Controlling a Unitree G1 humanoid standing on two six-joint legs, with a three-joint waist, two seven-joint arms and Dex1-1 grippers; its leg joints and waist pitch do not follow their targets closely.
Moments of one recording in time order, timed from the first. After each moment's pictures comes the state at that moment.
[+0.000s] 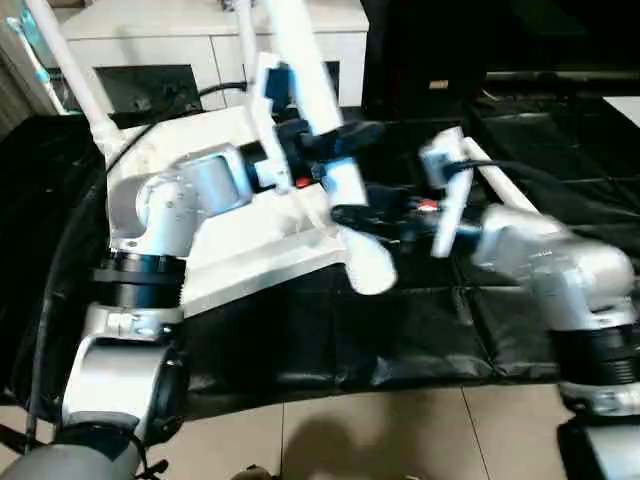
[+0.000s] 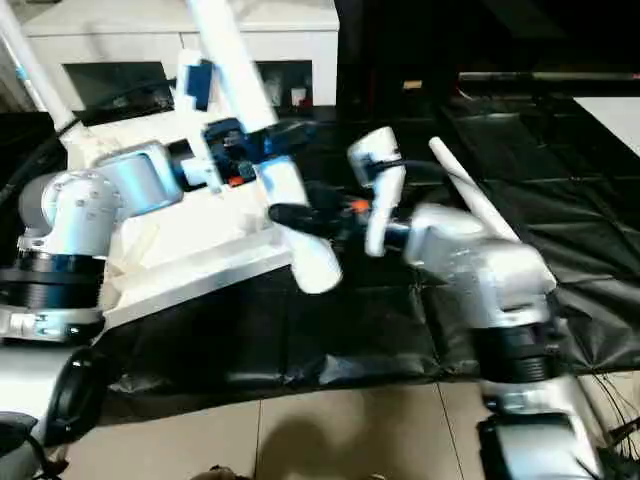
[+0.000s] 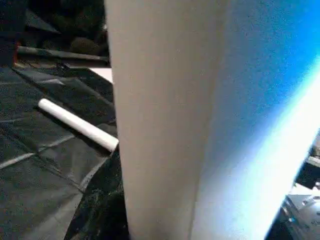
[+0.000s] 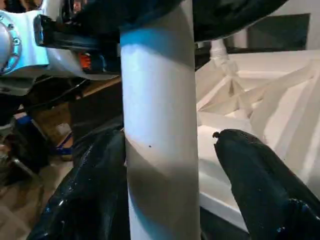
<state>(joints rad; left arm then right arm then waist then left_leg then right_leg) -0.91 0.25 0.08 0.27 -0.70 0.89 -0.74 -0.62 -0.39 0.03 -0.01 0.59 0.83 0.84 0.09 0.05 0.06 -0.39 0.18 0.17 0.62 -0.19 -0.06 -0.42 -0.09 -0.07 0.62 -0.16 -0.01</state>
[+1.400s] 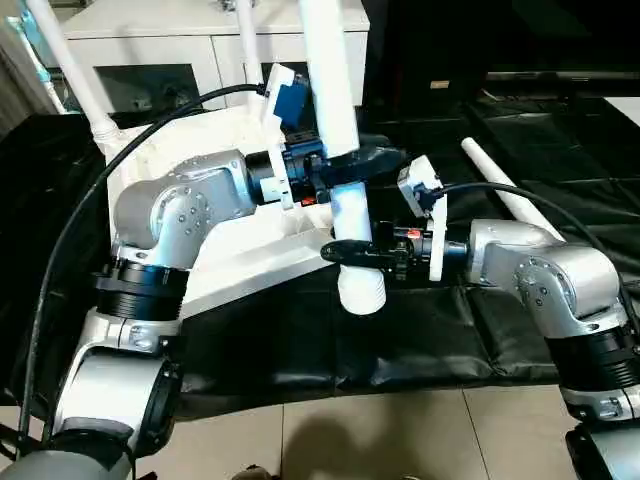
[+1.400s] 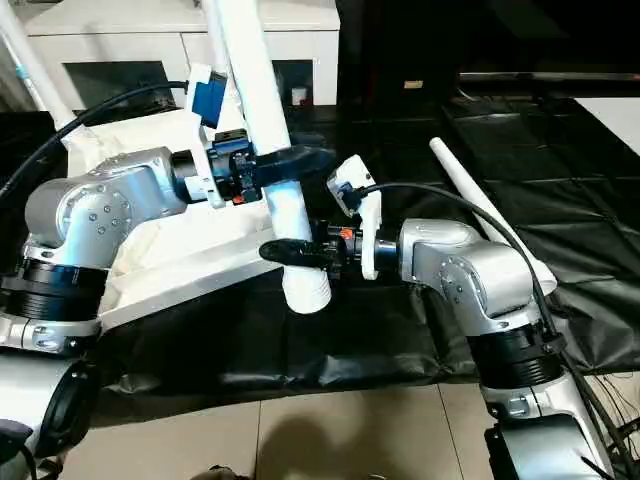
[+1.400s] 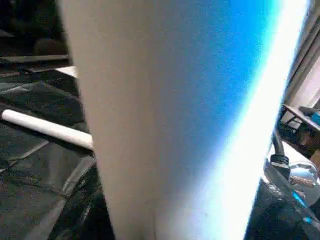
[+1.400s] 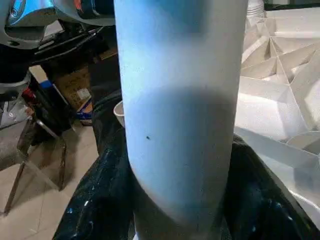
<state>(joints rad) -0.86 0.27 0.00 0.19 -0.65 0.80 -0.88 -0.62 -0.40 0.15 0.00 0.55 0.84 0.91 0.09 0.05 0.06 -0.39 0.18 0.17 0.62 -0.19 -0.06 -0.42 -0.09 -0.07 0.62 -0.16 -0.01</state>
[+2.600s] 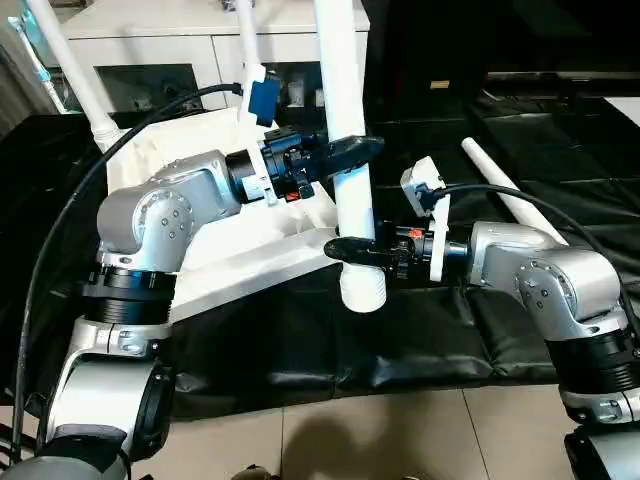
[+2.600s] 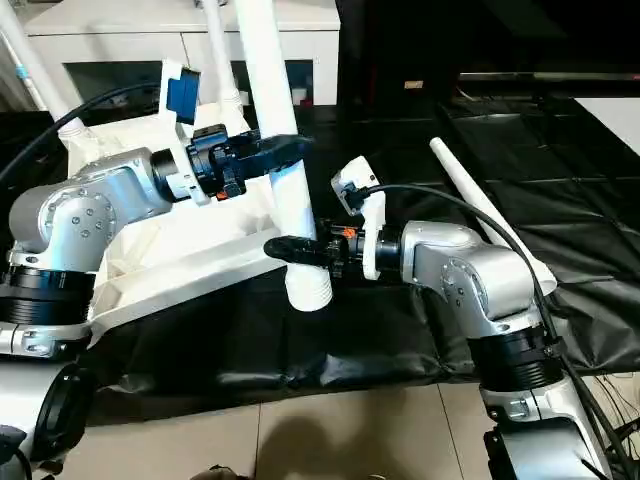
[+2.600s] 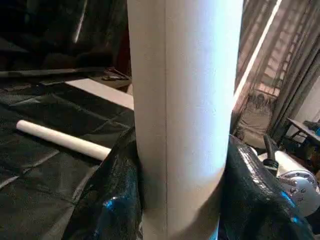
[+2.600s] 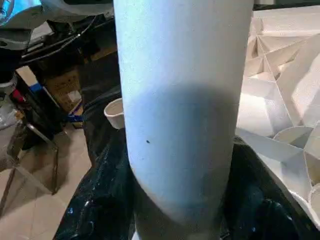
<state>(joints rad) -0.84 0.29 0.04 0.20 -0.67 0.77 -0.90 -0.61 -0.42 0.15 0.00 0.52 0.81 0.90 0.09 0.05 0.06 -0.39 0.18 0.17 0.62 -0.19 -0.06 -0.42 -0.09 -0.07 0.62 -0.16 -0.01</state>
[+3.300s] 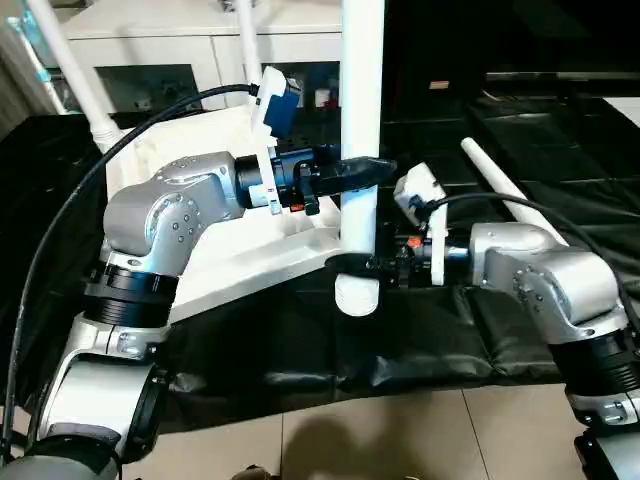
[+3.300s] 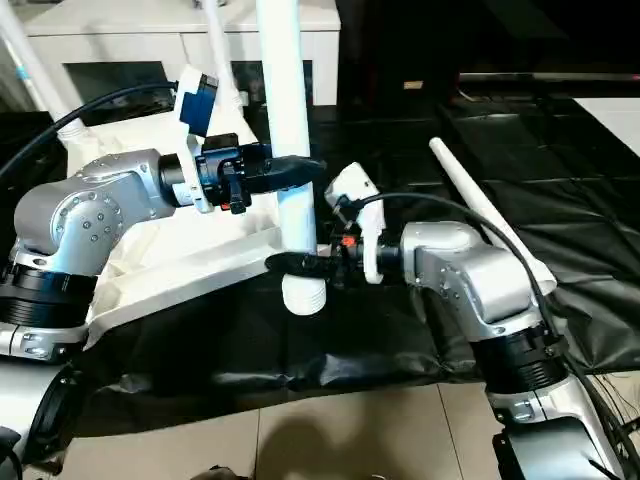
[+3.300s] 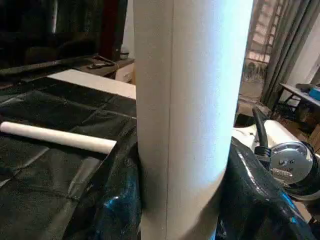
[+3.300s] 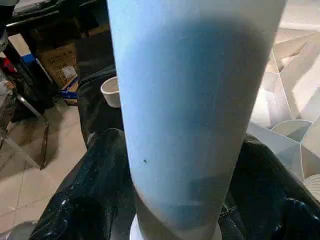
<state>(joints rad) -0.84 0.32 -0.05 0.17 -0.61 0.72 -1.00 -0.61 -0.45 0.20 0.00 0.47 0.77 0.95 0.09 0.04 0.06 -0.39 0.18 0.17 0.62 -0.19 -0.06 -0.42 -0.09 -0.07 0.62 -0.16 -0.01</state>
